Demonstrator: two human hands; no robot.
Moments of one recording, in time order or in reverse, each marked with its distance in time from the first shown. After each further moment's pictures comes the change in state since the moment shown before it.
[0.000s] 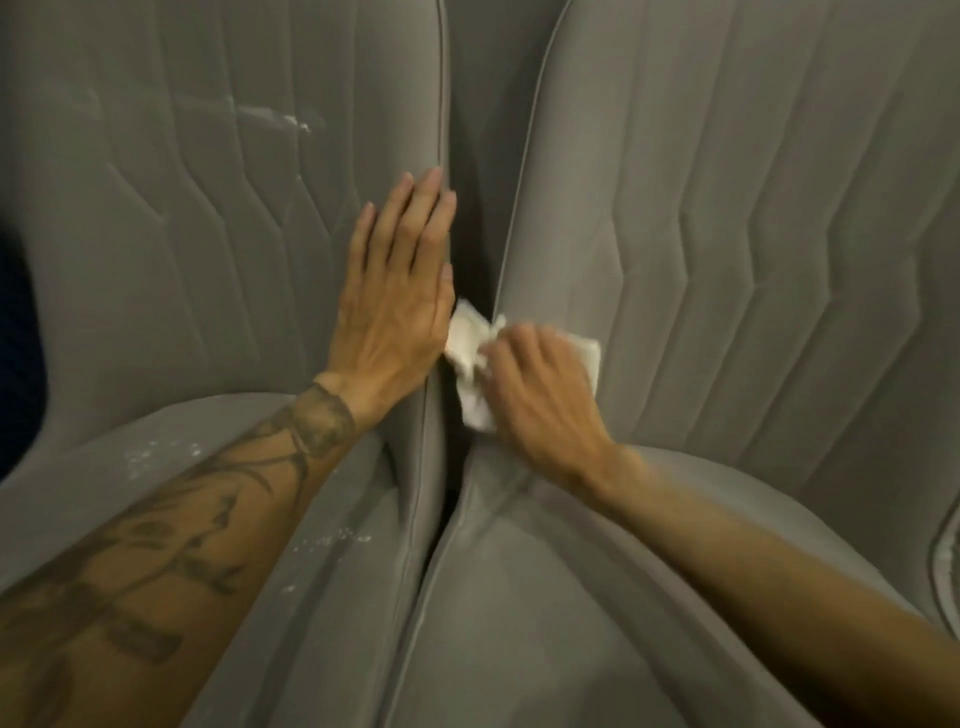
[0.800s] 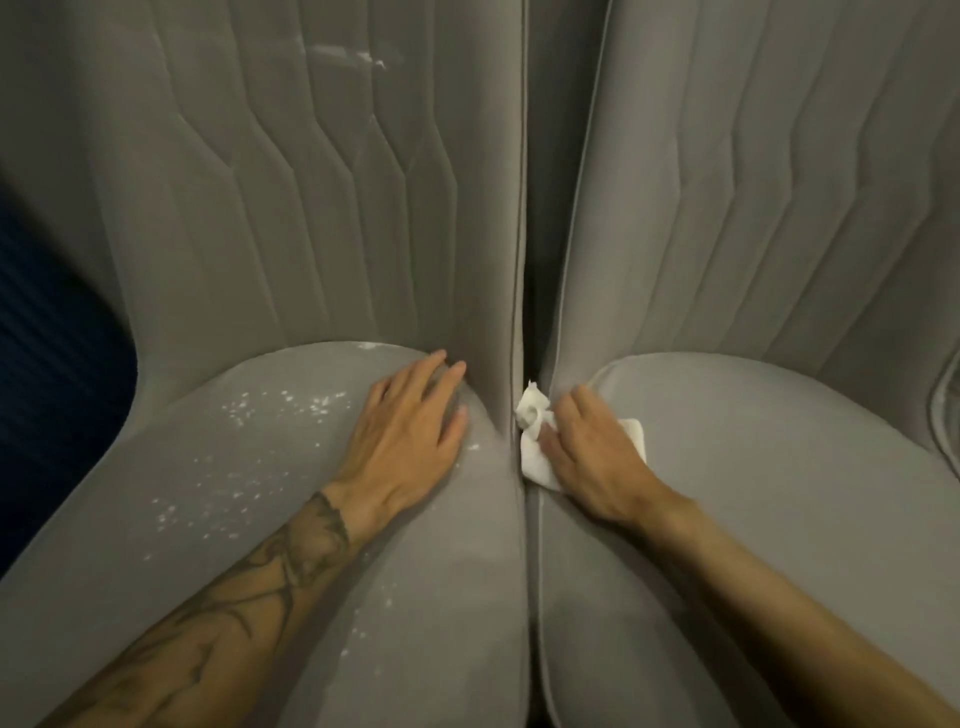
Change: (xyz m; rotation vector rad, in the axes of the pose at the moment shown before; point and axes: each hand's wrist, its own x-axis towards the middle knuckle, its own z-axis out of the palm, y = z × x) left_hand -0.169 -0.050 -0.078 -0.185 -0.727 -0.099; right_hand -0.080 -0.114 -0.019 0.307 -0.461 0.415
